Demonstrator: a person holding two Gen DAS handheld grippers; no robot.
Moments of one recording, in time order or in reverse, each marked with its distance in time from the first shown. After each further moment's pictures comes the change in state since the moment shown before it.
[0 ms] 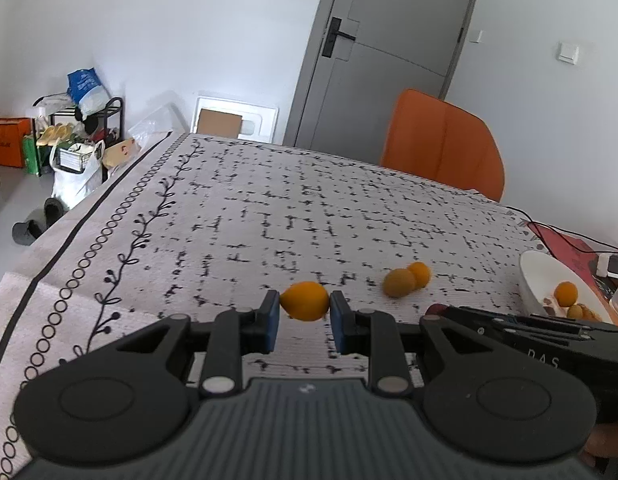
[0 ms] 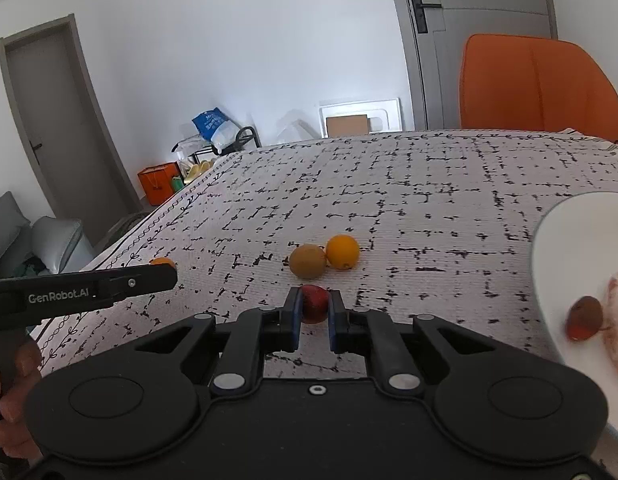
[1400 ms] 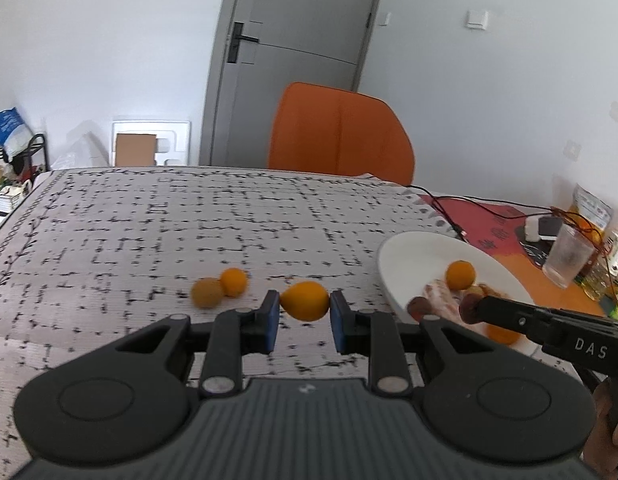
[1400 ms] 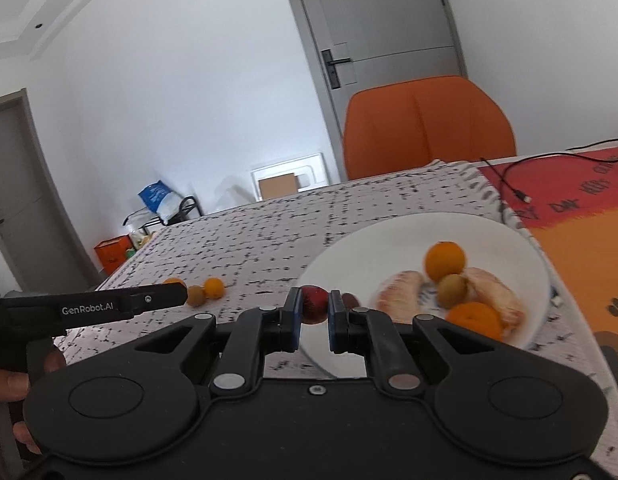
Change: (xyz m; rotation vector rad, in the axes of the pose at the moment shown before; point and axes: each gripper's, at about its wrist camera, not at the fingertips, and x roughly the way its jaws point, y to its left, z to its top) left arm 0.002 -0.126 -0.006 0.156 -0.007 -0.171; right arm -0.122 -0.094 -0.024 0.140 -0.185 -0.151
